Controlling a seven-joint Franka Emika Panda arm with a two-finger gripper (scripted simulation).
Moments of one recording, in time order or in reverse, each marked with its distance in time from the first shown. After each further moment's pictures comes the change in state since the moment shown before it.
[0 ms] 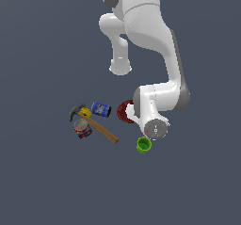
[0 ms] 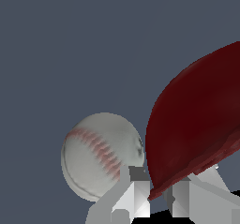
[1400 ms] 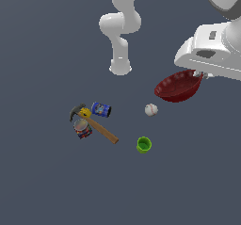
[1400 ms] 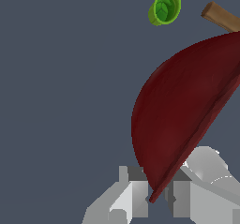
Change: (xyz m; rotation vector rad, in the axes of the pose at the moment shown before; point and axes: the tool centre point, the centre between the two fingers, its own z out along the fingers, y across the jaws) arm -0.207 -0.082 -0.229 0.098 0.331 -0.068
